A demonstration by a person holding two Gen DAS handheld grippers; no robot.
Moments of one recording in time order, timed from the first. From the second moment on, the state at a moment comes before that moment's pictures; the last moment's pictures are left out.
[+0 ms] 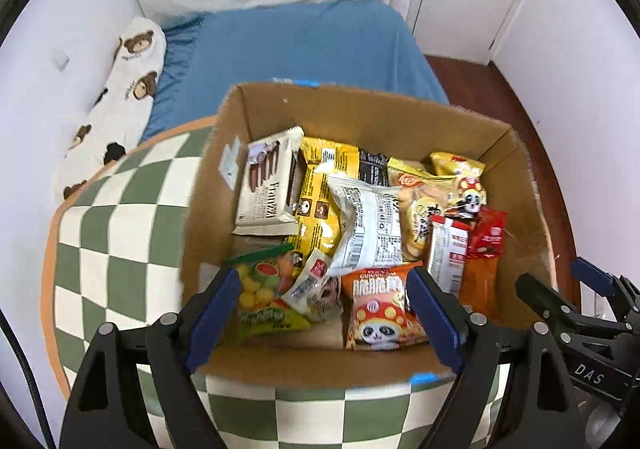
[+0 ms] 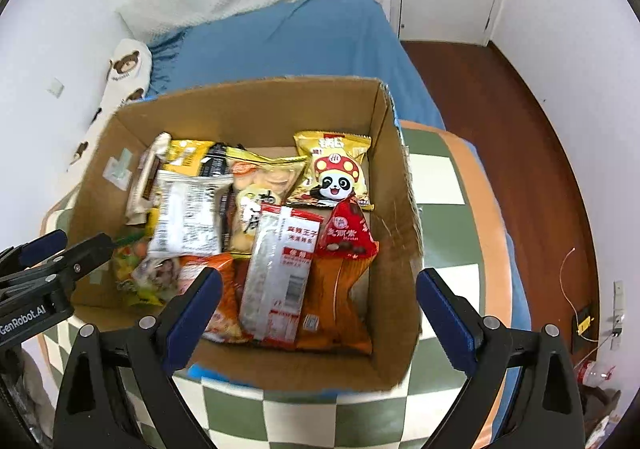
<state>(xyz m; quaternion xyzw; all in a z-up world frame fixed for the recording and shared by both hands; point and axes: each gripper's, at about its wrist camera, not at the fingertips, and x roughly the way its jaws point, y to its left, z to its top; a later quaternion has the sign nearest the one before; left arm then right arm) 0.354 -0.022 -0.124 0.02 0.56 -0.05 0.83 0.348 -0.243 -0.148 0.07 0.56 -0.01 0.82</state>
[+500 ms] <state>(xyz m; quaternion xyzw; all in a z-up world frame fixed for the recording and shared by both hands) 0.243 -0.004 -0.050 0.02 0.49 -0.05 0.87 0.225 -0.224 -0.038 0.06 0.47 0.00 0.88</state>
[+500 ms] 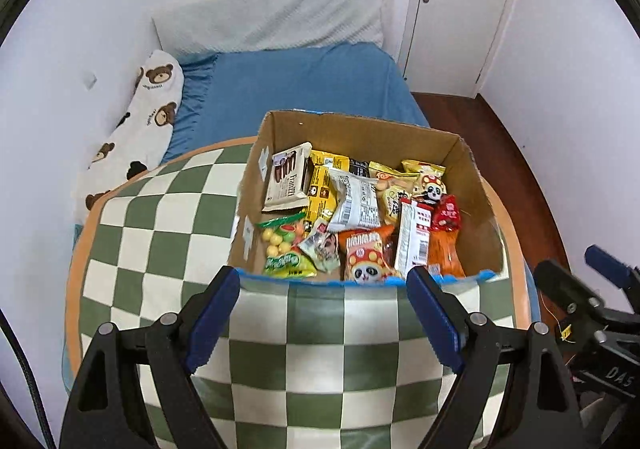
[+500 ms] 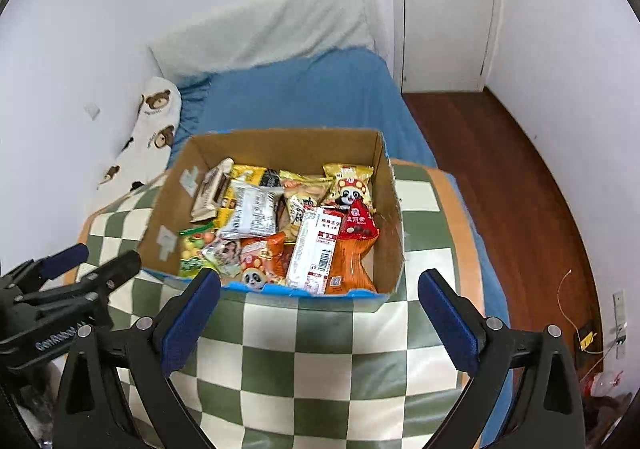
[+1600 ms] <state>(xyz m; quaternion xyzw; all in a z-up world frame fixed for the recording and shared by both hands) 0.145 0.003 0.017 0.03 0.42 -0.05 0.91 0.101 -0.215 0.050 0.03 0.39 -0.02 0.92</state>
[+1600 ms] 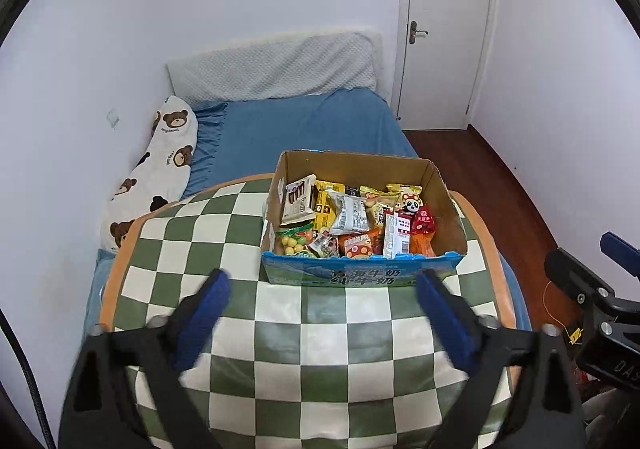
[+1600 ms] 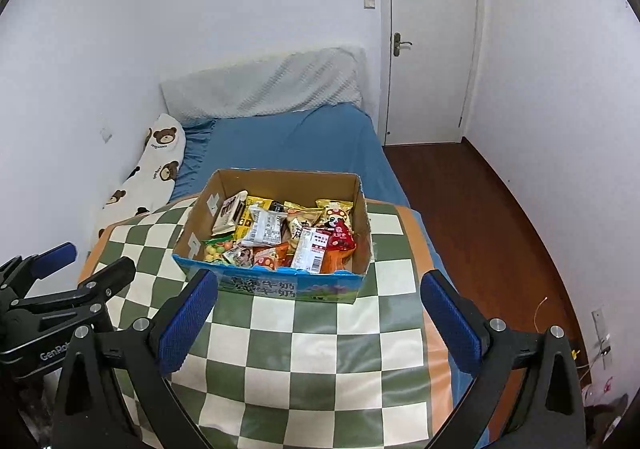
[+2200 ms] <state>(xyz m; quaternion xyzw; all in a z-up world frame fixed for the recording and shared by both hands) 0.220 -0.010 -0.029 0.05 0.43 -0.01 0.90 0.178 -0.238 -0.013 0.03 0.40 -0.08 0.91</state>
